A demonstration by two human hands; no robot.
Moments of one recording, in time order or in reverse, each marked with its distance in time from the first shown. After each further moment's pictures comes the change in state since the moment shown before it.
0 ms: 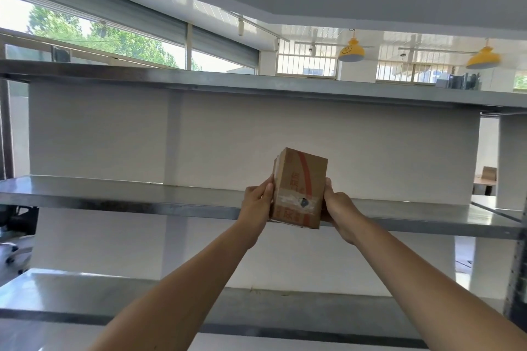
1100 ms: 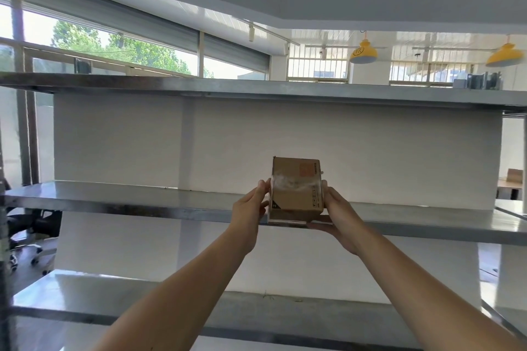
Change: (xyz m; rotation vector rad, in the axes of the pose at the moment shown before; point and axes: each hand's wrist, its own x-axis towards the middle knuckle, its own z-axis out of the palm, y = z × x) left_hand 0.000 -0.005 -0.032 -0.371 0.115 -0.167; right_hand -0.021 -0.004 0.019 0.250 -0.240 -0.126
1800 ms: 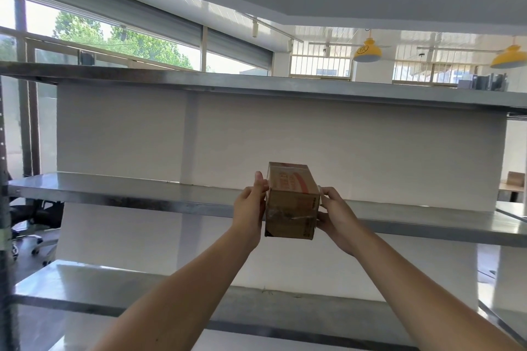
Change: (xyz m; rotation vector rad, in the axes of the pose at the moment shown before) left_hand 0.000 -0.003 0.001 -0.166 0.039 0.022; right_hand 0.000 0.006 0.011 0.146 -0.031 0.003
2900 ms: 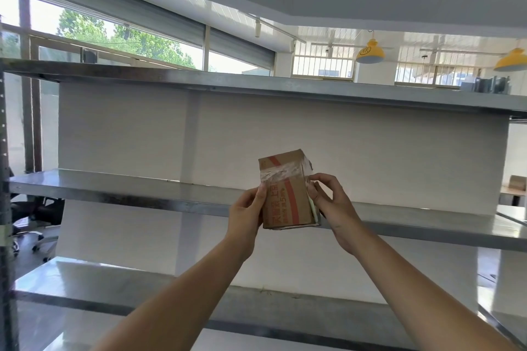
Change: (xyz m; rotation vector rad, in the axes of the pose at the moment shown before) left_hand -0.015 -0.008 -0.014 0.046 -0.057 0.079; right_hand 0.006 0.002 -0.004 -0.159 -0.019 -0.326
